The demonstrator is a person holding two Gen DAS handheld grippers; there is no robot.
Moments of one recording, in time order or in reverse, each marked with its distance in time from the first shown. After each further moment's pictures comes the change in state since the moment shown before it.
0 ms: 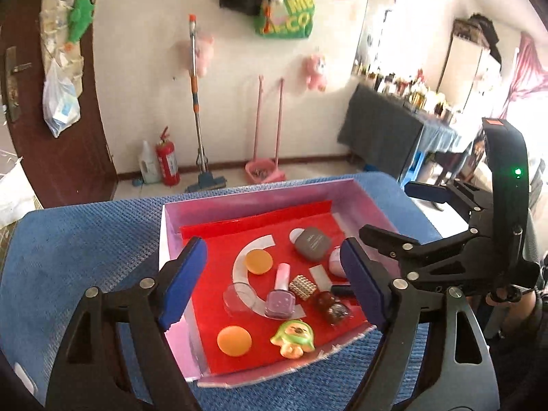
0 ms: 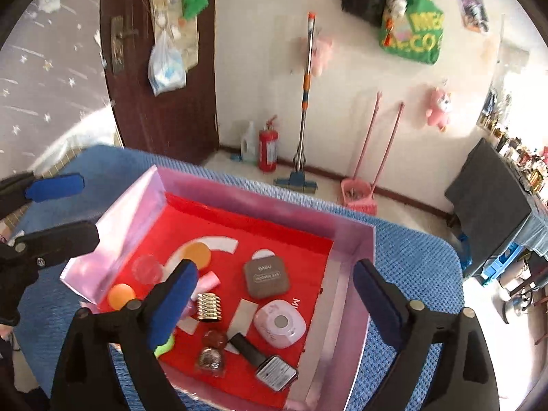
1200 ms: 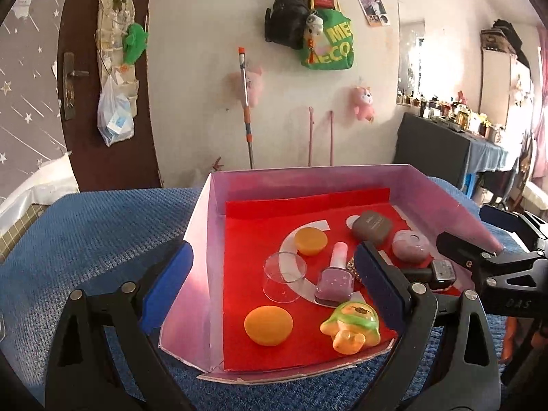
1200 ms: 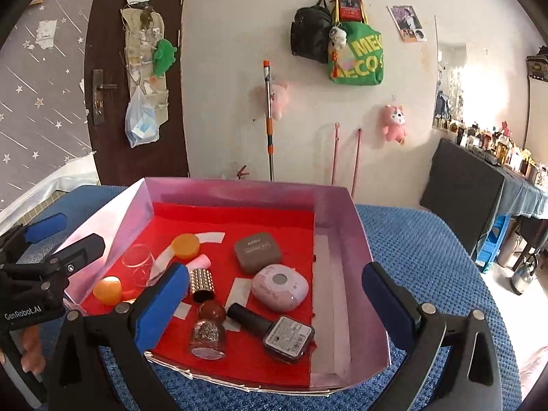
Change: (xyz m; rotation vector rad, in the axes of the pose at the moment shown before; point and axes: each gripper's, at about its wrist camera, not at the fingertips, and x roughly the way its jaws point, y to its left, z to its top) left arm 0.037 -0.002 -0.096 0.003 -0.215 0.262; right arm 0.003 0.014 -0.106 0.157 -0.251 -0.104
